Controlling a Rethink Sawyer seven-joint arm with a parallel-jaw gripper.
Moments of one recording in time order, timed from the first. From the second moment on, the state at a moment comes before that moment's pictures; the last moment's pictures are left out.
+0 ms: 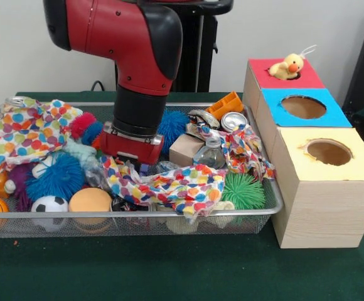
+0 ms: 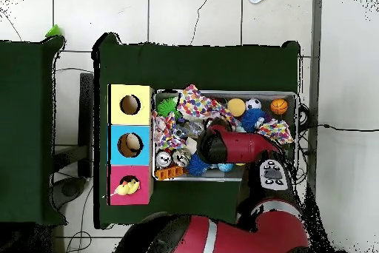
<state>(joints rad) -0.29 -0.36 -0.11 1.53 -0.35 0.09 1.93</state>
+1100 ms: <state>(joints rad) -0.45 -0.55 -0.05 1.70 -0.51 0.09 1.93</state>
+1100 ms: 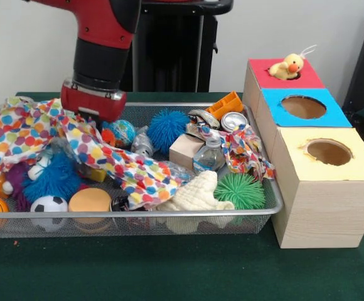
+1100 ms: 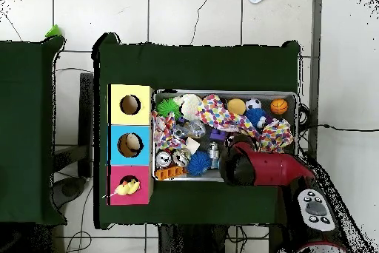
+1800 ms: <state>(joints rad) -0.41 -0.60 -0.07 1.79 -0.52 0.09 1.93</state>
